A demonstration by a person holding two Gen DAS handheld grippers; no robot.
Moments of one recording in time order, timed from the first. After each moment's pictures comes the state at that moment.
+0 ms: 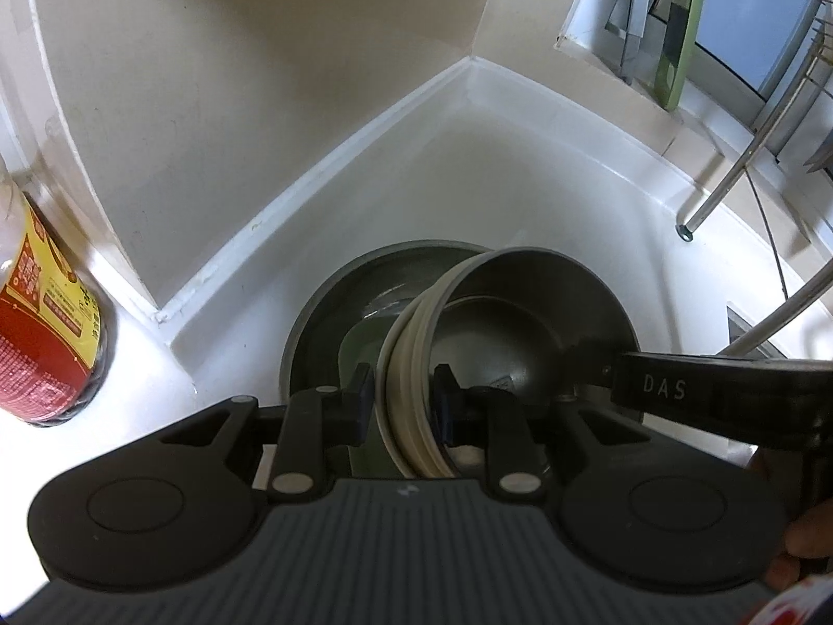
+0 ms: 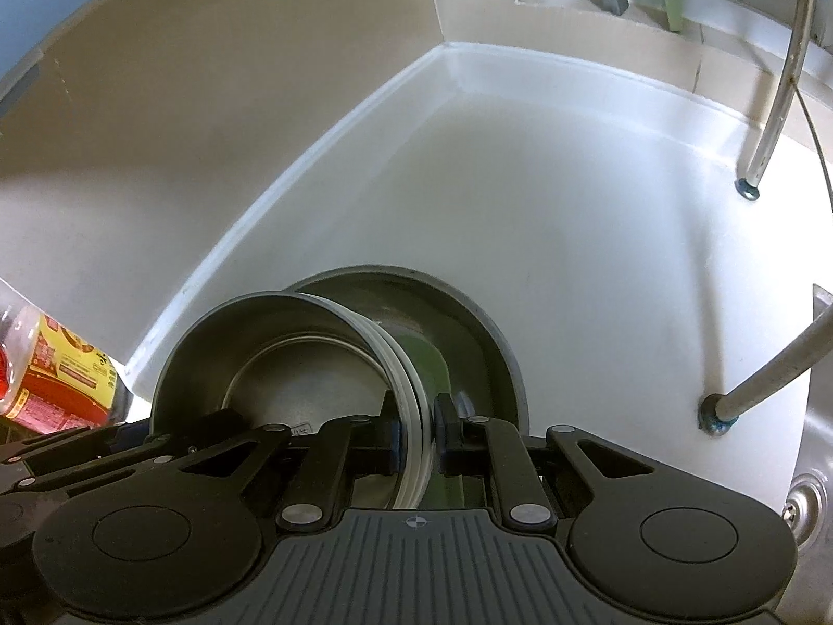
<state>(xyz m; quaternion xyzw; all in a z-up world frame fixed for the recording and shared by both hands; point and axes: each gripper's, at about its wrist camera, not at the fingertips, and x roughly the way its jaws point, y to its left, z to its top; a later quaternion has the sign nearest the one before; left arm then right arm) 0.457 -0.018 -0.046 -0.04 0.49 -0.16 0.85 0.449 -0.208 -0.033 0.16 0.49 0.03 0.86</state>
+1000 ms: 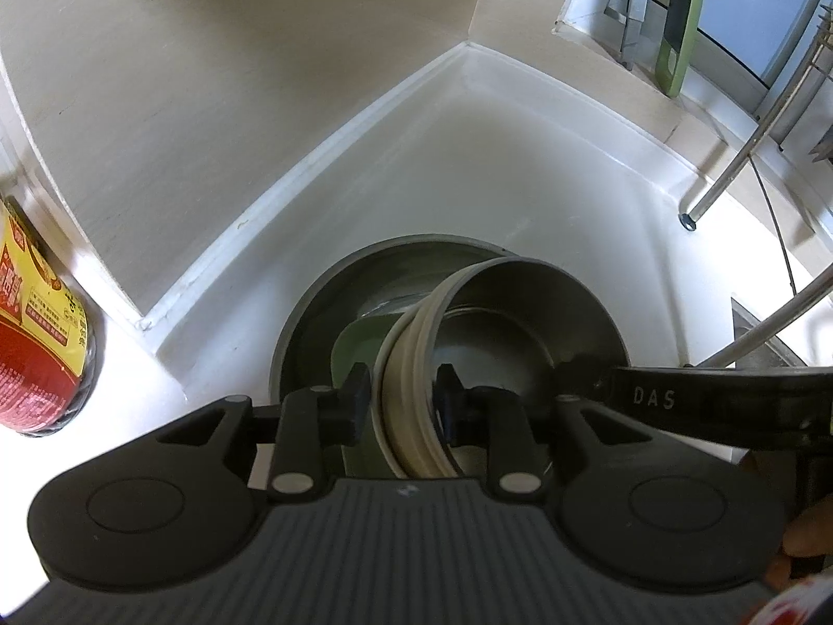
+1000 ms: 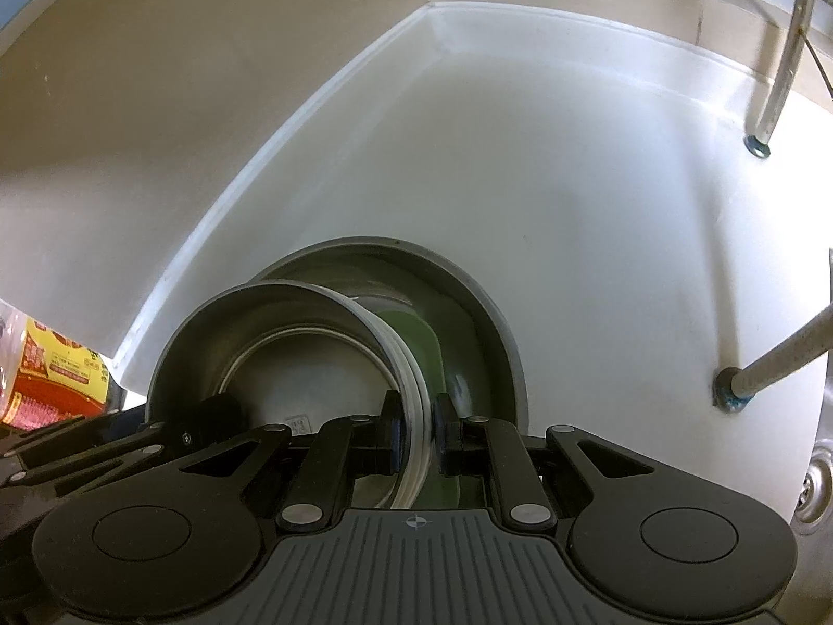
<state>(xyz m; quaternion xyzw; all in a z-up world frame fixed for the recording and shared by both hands) 0.468 -0.028 -0.051 -0.03 0.50 -0.17 0.85 0.464 -0.217 -0.044 0.18 0.52 0.04 0.84</state>
